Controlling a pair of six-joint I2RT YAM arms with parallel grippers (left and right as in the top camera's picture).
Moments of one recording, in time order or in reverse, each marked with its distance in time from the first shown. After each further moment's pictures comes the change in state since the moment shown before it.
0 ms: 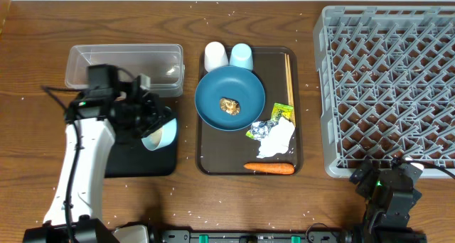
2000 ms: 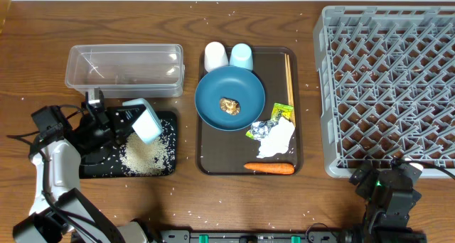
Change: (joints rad) left arm 0.445 0.062 -0.227 0.256 0.780 0.084; right arm 0.000 0.000 0.000 -0.014 0.000 0.000
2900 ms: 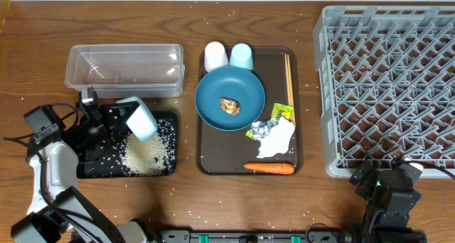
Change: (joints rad) left arm 0.031 0.009 -0.006 0.117 -0.014 -0.161; right arm 0.000 0.000 0.000 0.000 0.000 0.000
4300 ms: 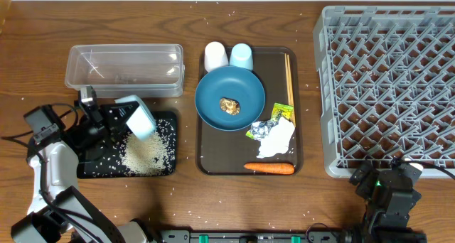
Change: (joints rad) left arm 0.001 0.000 -0.004 0.040 0.000 0.062; right arm 0.000 0.000 0.000 -0.003 0.000 0.000
